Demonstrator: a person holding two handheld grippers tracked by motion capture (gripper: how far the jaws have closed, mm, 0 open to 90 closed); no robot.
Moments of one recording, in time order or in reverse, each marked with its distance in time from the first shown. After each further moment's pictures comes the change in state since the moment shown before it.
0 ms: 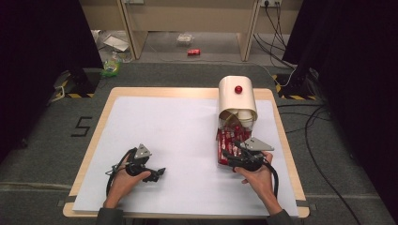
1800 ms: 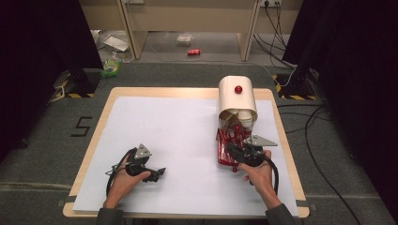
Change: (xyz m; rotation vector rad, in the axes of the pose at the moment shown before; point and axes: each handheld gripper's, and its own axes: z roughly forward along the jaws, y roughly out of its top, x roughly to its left) left arm 0.000 0.000 0.000 0.000 0.001 0.001; right arm -0.016 -0.005 0.009 0.011 0.092 0.126
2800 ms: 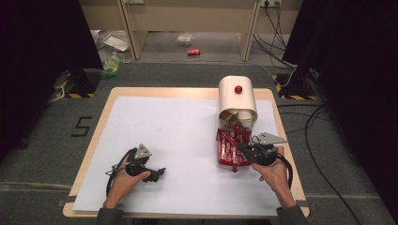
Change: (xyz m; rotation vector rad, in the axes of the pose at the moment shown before) left arm 0.000 0.000 0.000 0.000 0.000 0.000; right arm -0.015 0.014 -0.033 0.094 -0.048 -0.153
